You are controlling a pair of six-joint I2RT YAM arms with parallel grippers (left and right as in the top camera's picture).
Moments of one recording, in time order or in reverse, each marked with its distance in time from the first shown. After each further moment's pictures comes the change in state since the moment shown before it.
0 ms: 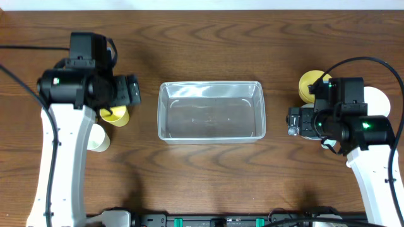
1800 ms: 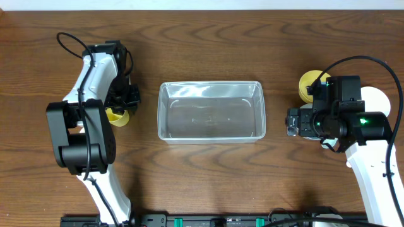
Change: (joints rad) left arm 0.074 0.612 0.004 0.021 0.061 -0.004; right arm 0.000 0.023 0.000 -0.018 0.000 0.000
